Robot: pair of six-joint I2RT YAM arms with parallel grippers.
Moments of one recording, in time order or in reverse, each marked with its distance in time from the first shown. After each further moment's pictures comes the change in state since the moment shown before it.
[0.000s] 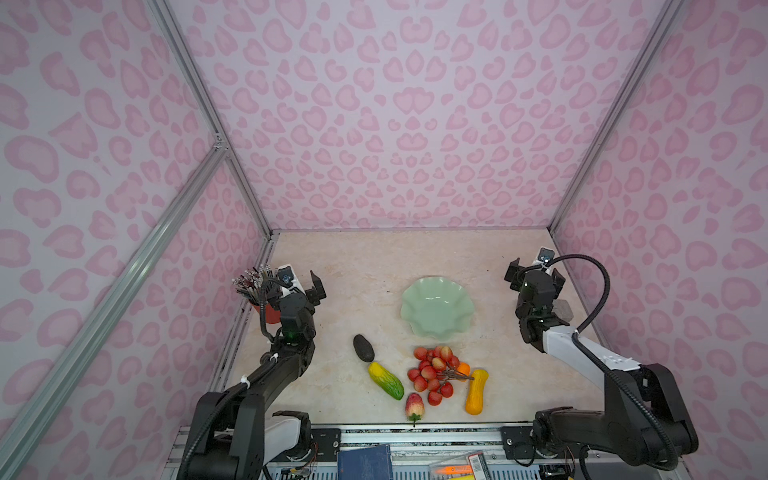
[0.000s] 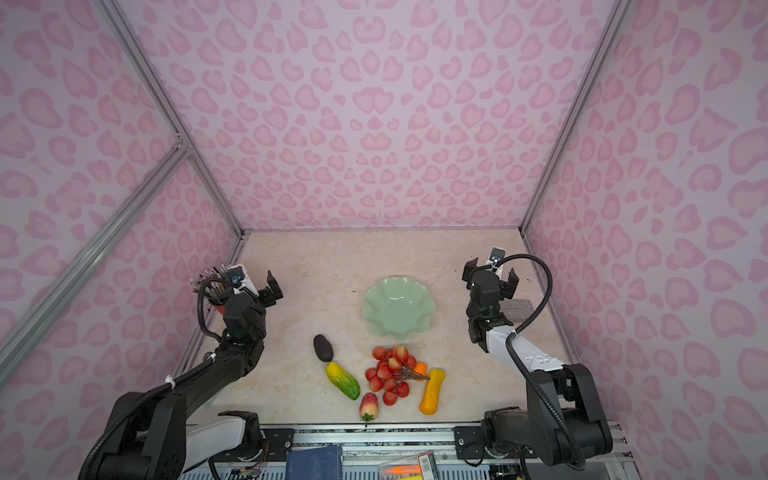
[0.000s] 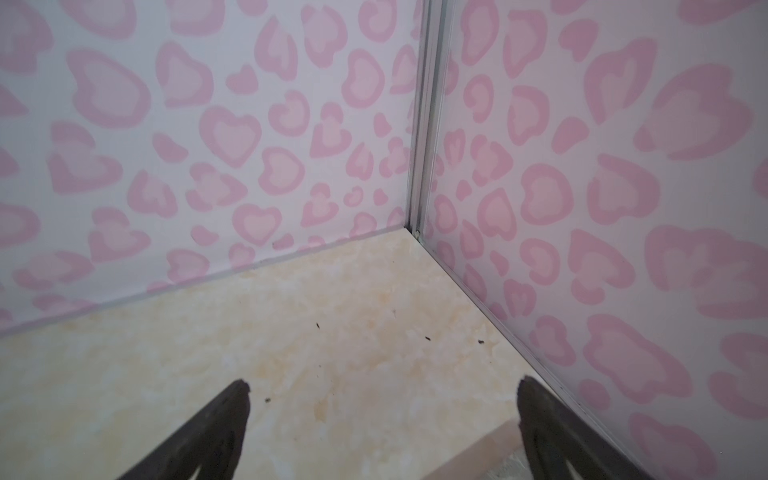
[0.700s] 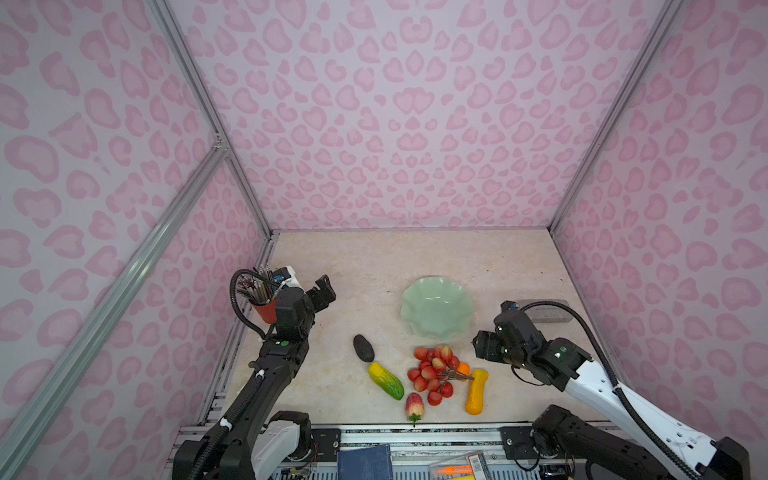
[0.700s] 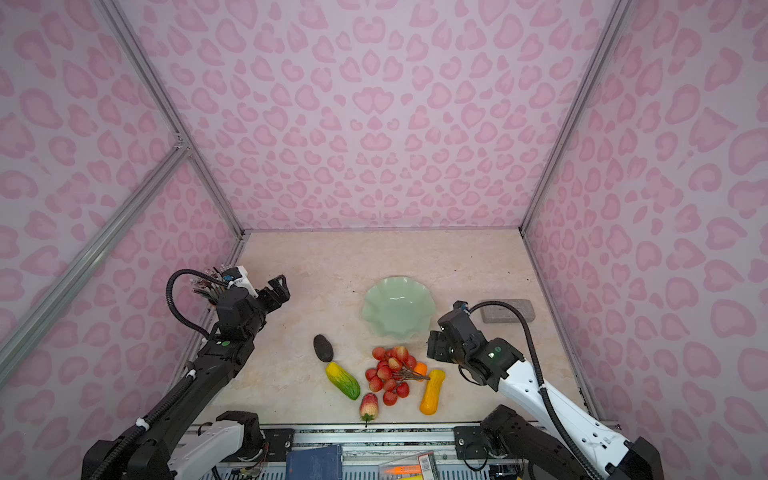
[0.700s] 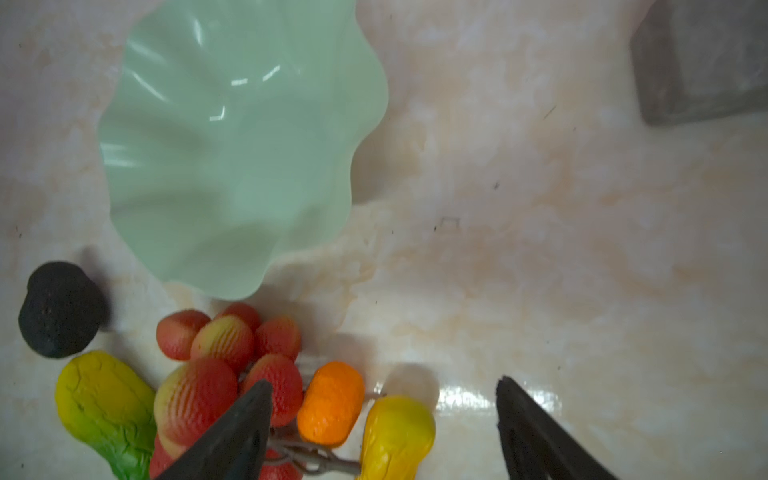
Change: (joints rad) left arm -0.002 -0.147 0.079 -0.488 0.298 -0.408; right arm 0.531 -0.446 -0.063 -1.189 -0.451 0.574
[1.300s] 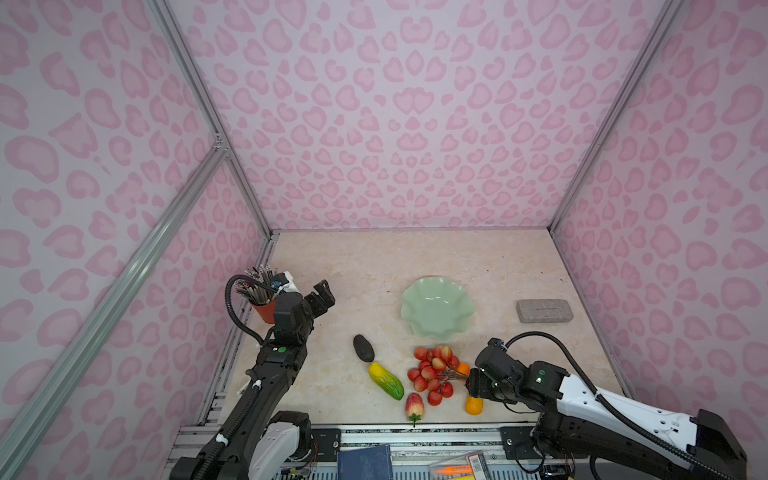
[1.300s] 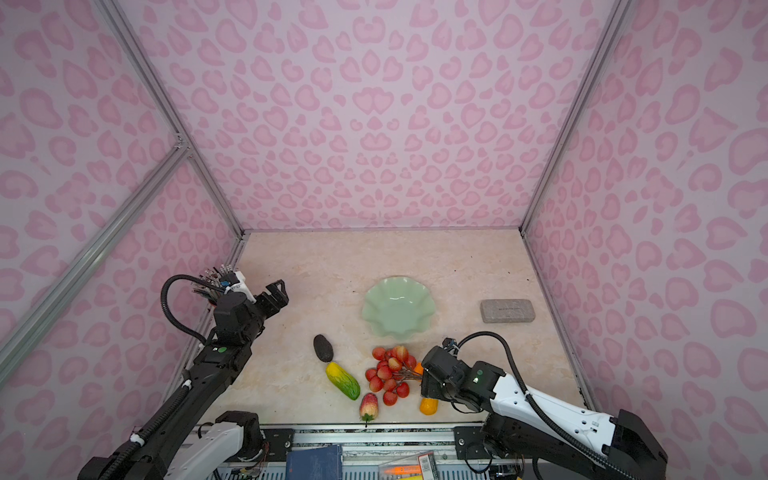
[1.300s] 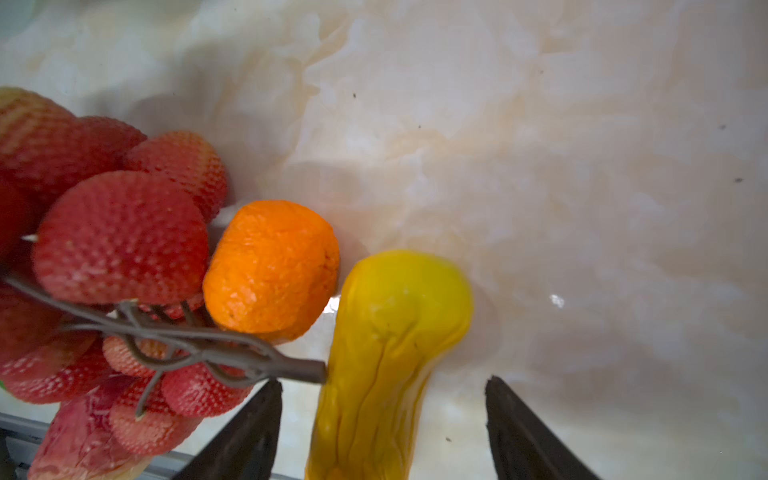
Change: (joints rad) left arm 0.000 -0.083 -0.024 -0.069 -0.004 -0.037; right arm 0.230 0.040 -0.201 0.073 -0.059 0.268
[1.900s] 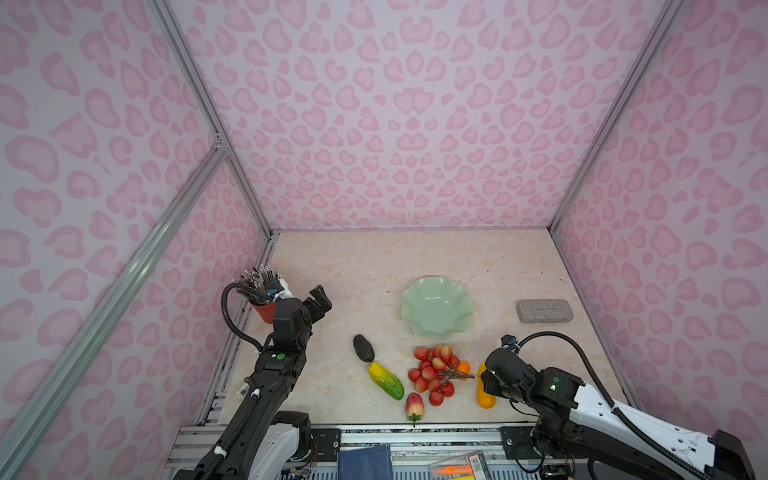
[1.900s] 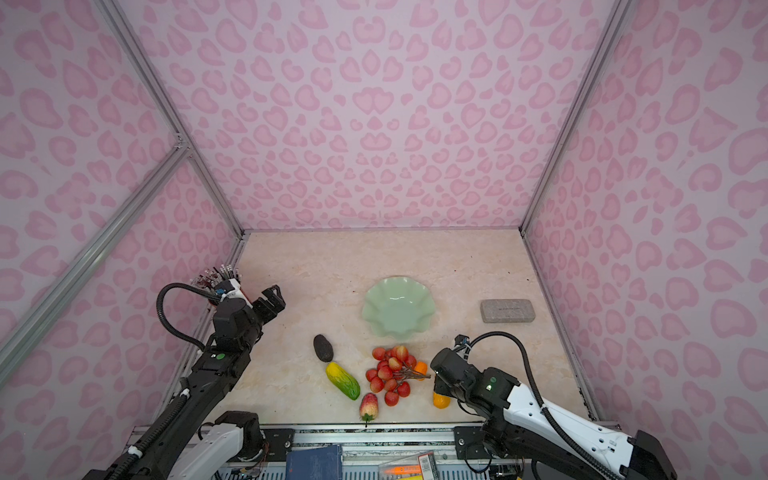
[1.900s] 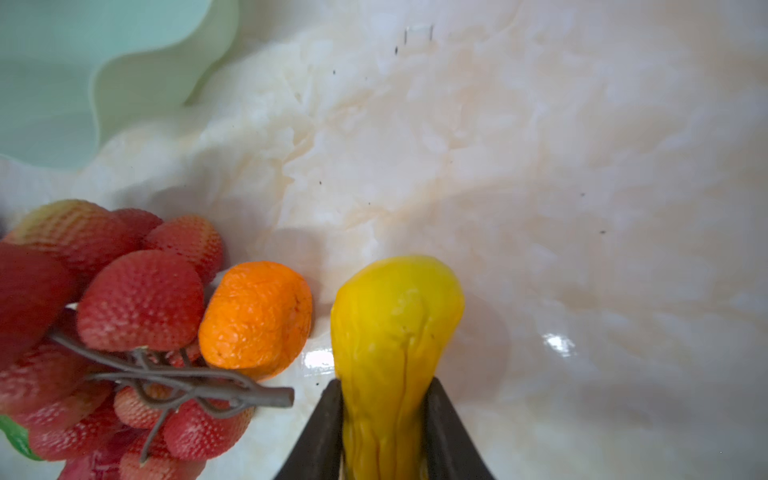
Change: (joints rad) left arm 0.000 -0.045 -0.045 -0.037 -0.068 -0.047; right arm -0.026 -0.185 -0.009 -0.077 0.176 0.016
